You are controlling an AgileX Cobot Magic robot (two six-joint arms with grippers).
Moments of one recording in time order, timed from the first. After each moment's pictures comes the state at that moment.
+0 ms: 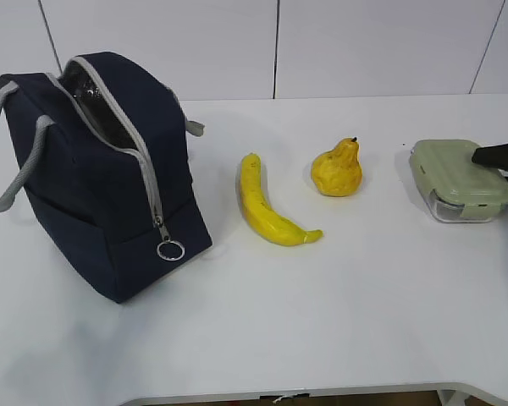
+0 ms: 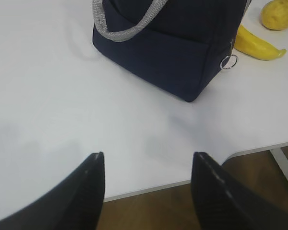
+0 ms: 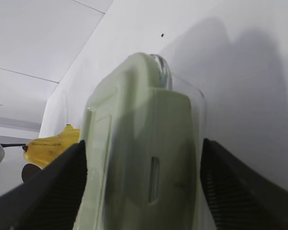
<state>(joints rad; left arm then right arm) -0.05 0.01 -0.51 -0.22 1.10 0.08 -0.54 2.27 -1.34 1.57 1.16 -1.36</state>
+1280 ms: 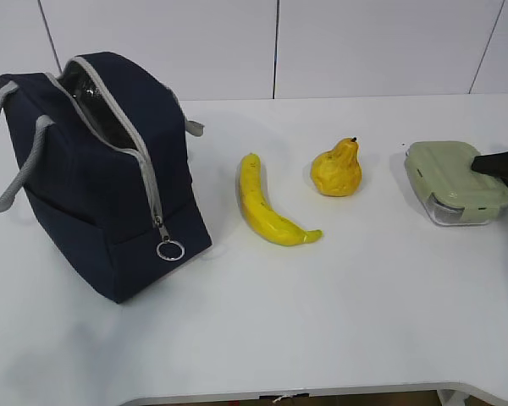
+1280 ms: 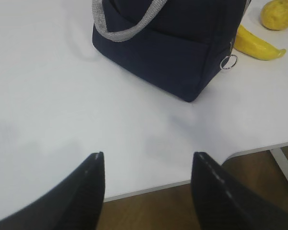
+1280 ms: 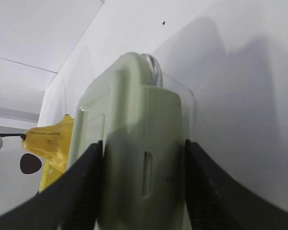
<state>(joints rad) -0.05 0.01 -0.51 -0.22 1.10 0.08 -0.54 2.27 -1.34 1.53 1.17 -1.36</state>
